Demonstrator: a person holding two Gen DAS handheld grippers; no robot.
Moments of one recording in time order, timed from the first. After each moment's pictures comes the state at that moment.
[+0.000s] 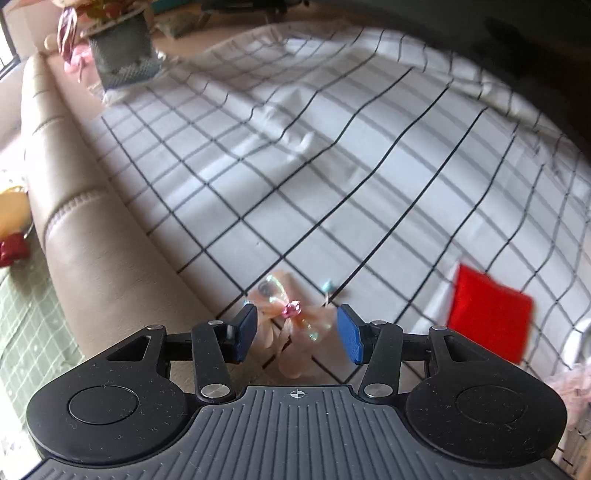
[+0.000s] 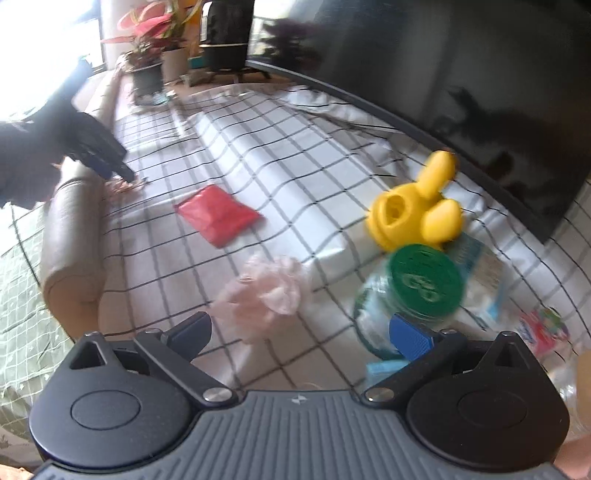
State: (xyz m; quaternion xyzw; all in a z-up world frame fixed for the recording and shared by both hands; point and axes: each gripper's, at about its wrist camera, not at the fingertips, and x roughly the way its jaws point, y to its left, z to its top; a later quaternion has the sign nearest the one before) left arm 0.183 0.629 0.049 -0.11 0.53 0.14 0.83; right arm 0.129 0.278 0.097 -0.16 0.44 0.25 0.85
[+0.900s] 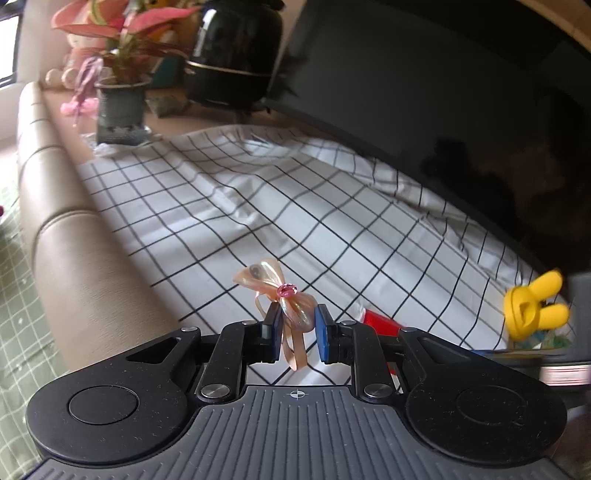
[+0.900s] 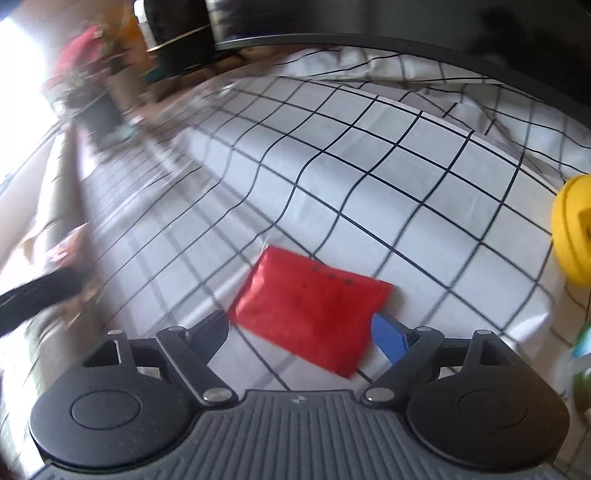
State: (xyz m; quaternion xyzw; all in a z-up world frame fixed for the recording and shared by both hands) left arm 0.091 0.607 0.079 -0.18 0.32 0.08 0.93; right arm 0.220 0.440 0.023 -0.01 0.51 0.17 0.84
